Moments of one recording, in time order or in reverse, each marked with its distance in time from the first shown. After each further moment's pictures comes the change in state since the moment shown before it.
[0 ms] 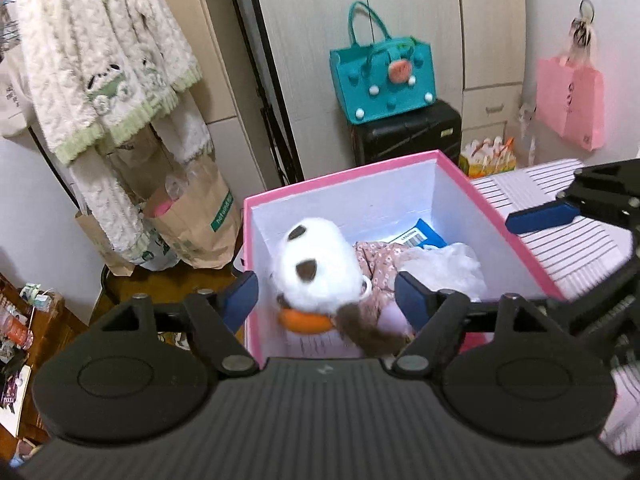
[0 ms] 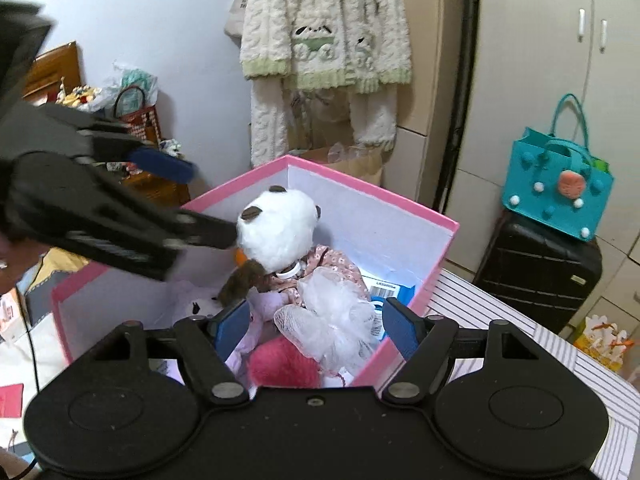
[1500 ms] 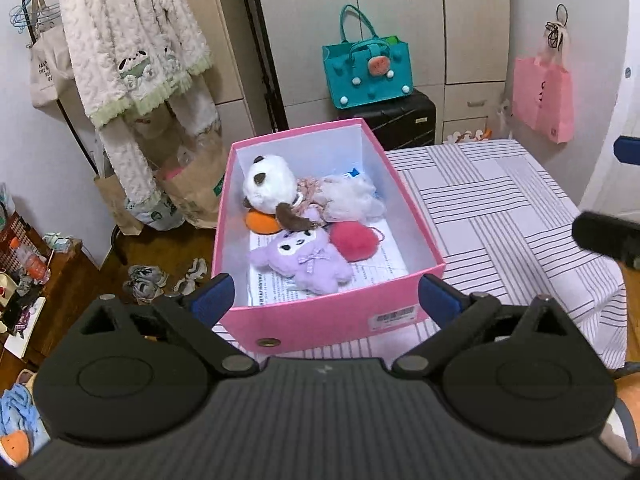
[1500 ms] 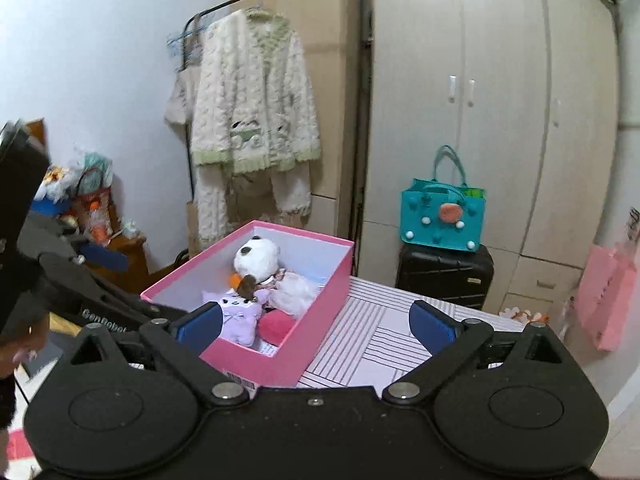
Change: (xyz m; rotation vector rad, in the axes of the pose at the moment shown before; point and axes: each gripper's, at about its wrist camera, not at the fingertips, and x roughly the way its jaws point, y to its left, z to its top) left arm -0.143 -0.083 -0.062 -0.059 0.036 0.021; right arm -0.212 0.076 -0.074 0.120 -0.238 -0.269
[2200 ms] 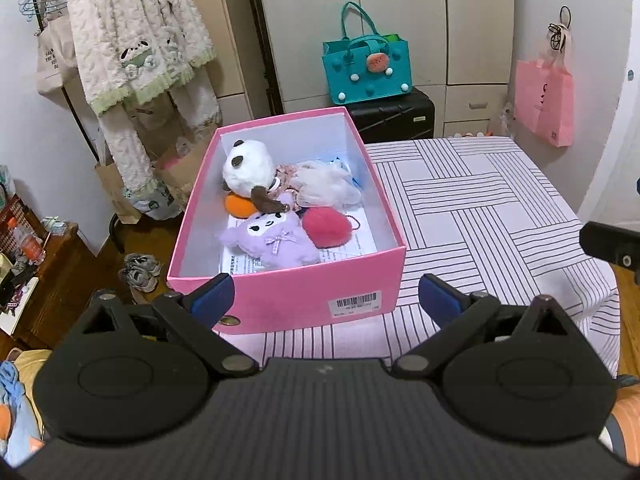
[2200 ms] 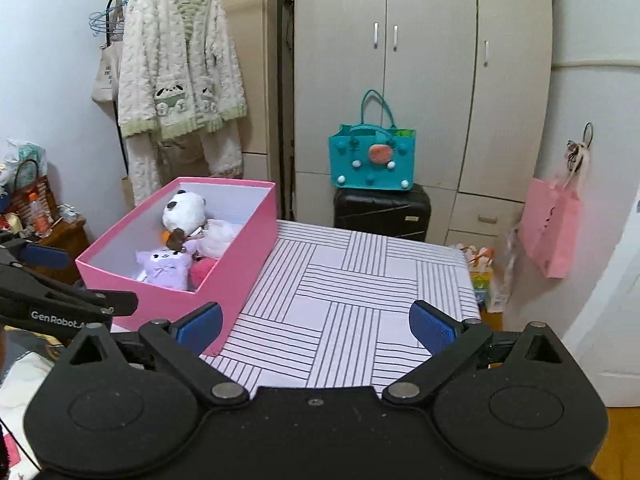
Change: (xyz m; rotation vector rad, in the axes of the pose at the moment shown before) left arm 0.005 -0.033 -0.018 -0.043 0.002 0.012; right arm -0.009 -0.032 -0.036 0.139 0.129 -0.179
